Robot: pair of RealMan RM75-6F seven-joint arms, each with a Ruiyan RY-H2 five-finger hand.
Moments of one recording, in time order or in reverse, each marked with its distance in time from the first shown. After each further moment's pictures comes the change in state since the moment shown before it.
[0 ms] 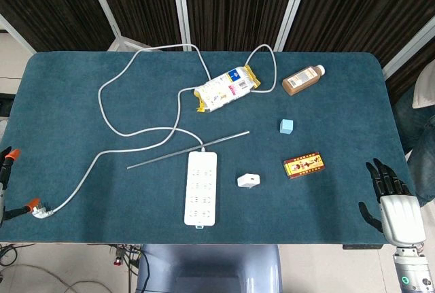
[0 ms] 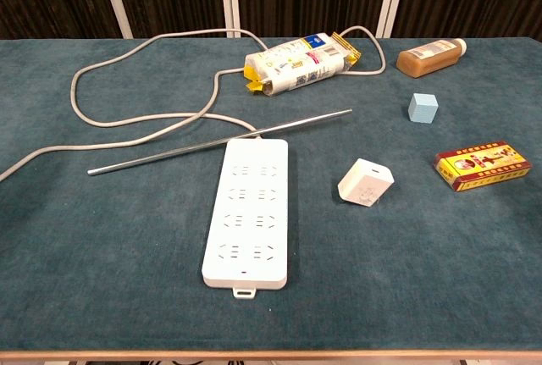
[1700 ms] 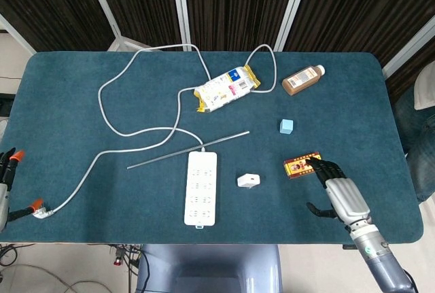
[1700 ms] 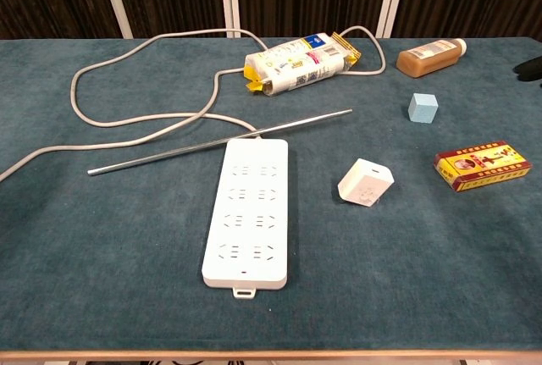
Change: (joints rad) left arm 0.004 -0.019 0.002 -0.006 0.012 0.015 0.039; right arm 0.250 0.075 0.025 -0.238 0.147 -0.456 0.167
